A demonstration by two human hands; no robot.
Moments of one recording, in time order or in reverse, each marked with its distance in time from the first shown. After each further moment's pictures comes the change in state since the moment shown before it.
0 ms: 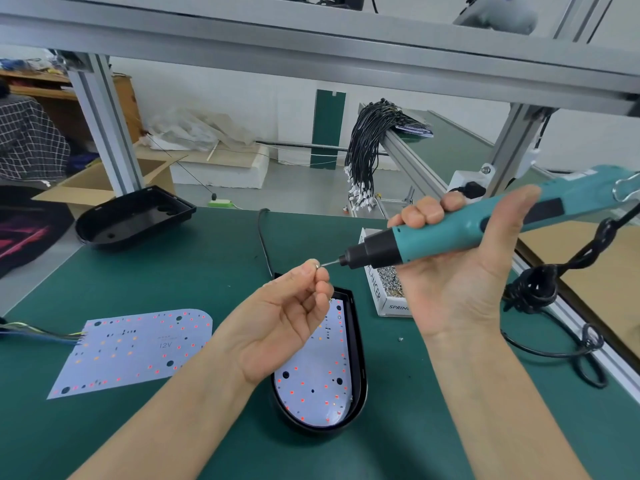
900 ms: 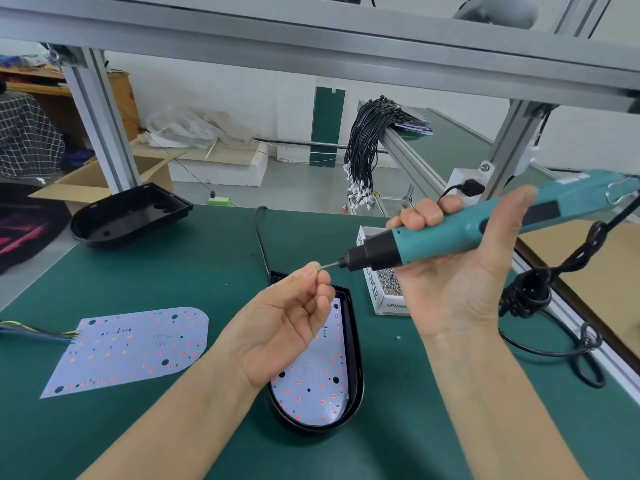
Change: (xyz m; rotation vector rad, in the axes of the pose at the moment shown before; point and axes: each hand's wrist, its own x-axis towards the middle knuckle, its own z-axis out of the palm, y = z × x) left_hand 0.004 -0.009 -0.002 -0.033 0.015 -0.008; right_hand 0.001 -0.001 -0.005 0.014 0.042 0.006
